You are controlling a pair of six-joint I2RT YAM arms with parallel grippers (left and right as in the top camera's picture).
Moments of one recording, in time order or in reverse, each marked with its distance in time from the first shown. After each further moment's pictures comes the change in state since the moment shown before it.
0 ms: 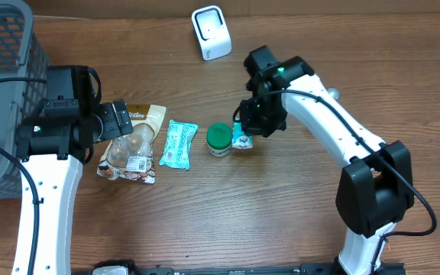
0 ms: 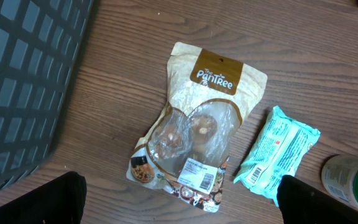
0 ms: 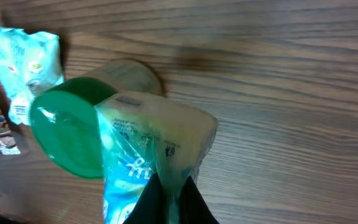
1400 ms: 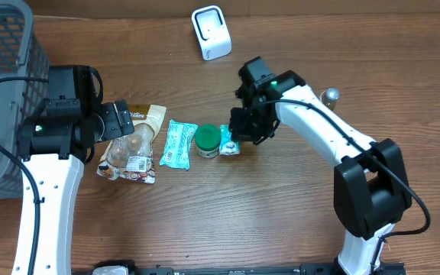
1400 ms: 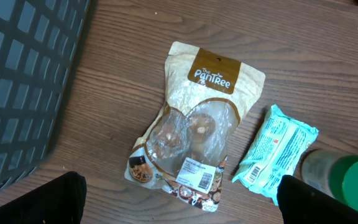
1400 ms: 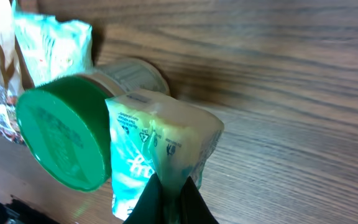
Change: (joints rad) left arm -0.006 0.002 0.000 0.000 0.000 0.000; right arm 0.045 -0.003 -0.131 0.201 -0.112 0.002
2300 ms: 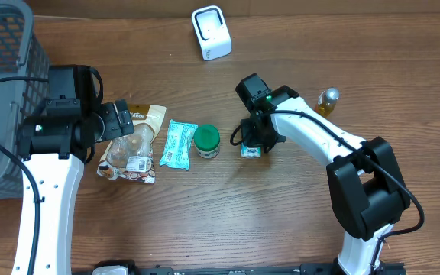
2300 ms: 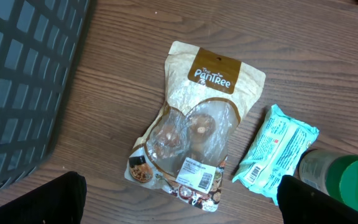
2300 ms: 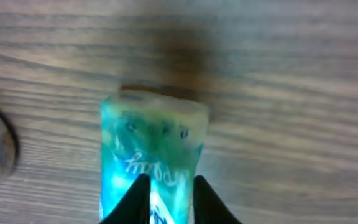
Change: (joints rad) left arm 0.000 0.002 0.000 0.000 0.000 0.000; right arm 0.014 0.000 -0.138 0.096 0.386 -0.029
